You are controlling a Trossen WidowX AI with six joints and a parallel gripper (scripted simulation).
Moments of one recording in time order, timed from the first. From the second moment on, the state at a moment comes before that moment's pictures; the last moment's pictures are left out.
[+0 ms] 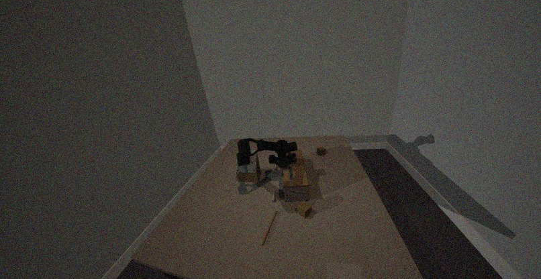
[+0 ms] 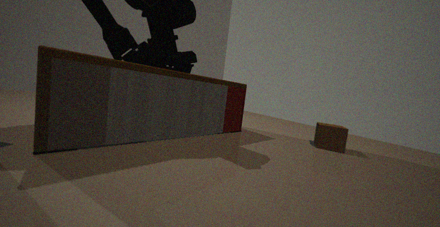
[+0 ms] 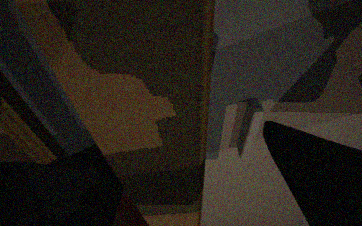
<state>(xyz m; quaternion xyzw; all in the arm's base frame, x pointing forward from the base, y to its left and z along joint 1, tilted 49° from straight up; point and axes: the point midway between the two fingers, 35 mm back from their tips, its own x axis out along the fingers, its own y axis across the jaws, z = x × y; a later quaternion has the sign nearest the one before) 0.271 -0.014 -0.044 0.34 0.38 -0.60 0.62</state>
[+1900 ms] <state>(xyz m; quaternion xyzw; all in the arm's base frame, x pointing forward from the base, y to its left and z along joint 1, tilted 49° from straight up) 0.263 0.079 -0.055 0.22 0.47 -0.52 0.68</state>
